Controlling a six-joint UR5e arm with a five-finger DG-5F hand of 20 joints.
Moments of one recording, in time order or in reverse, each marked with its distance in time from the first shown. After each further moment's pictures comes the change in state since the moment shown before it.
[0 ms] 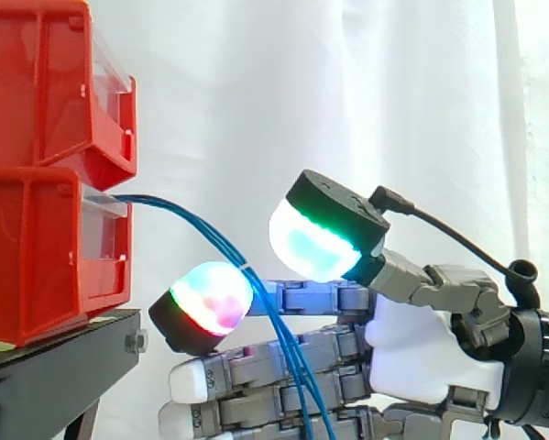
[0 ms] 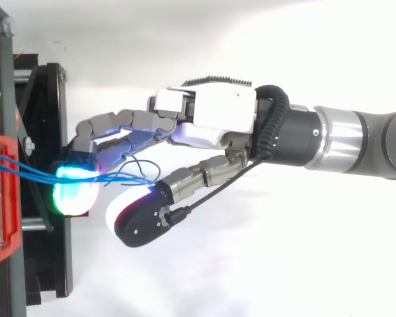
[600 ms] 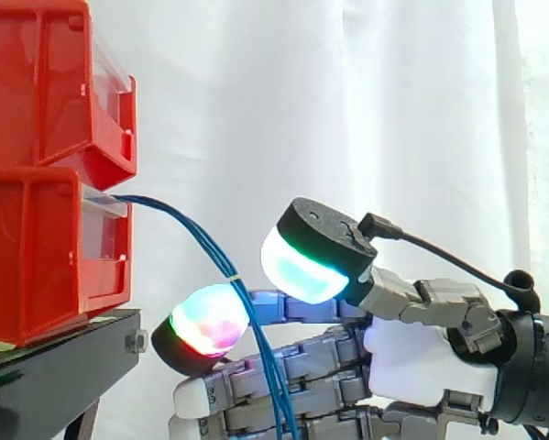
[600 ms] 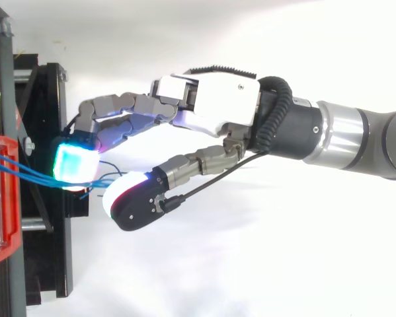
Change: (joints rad) arm -0.001 0.000 0.000 -0.014 0.061 -0.111
